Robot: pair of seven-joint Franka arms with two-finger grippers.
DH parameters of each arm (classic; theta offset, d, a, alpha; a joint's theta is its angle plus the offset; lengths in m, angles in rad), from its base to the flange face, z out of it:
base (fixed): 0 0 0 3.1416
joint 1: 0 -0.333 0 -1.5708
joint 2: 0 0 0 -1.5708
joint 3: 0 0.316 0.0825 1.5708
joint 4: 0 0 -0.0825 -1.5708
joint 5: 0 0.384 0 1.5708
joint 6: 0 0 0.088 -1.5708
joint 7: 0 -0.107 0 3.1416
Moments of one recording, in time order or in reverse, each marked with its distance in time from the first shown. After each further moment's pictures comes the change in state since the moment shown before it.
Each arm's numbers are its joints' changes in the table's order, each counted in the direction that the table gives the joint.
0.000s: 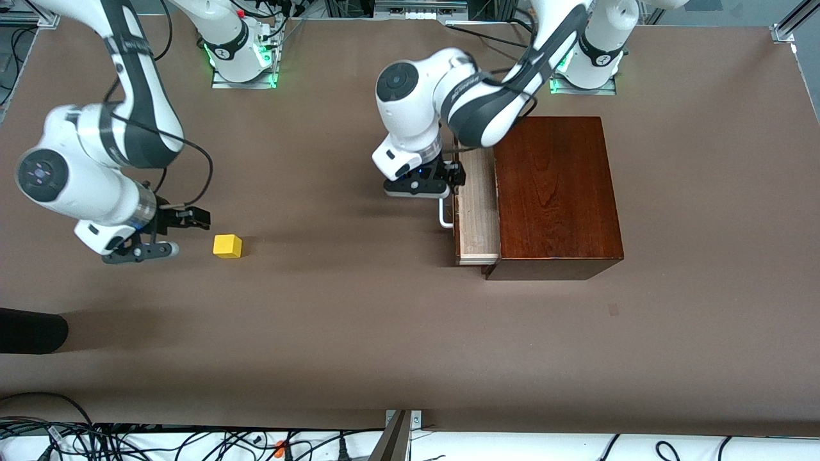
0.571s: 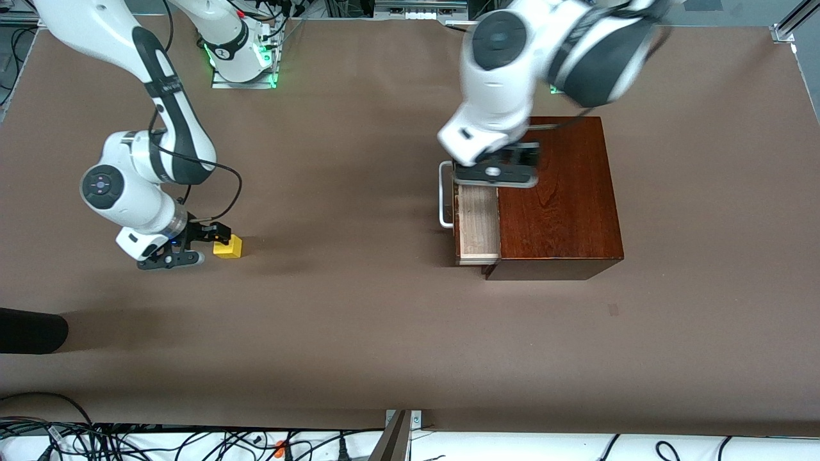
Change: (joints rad) left arm -0.222 0.225 0.013 0.053 -0.148 -0.283 -0.278; right arm 0.000 -0.090 0.002 -0.176 0.001 0.371 -0.001
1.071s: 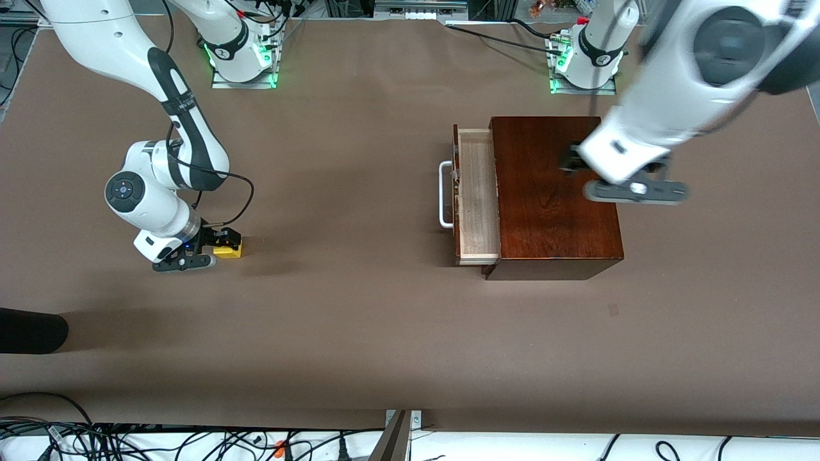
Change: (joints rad) left arm -0.315 0.087 0.006 0.034 -0.117 -0.125 -0.296; right arm 0.000 -0.064 0.006 -0.021 0.017 0.114 -0.002
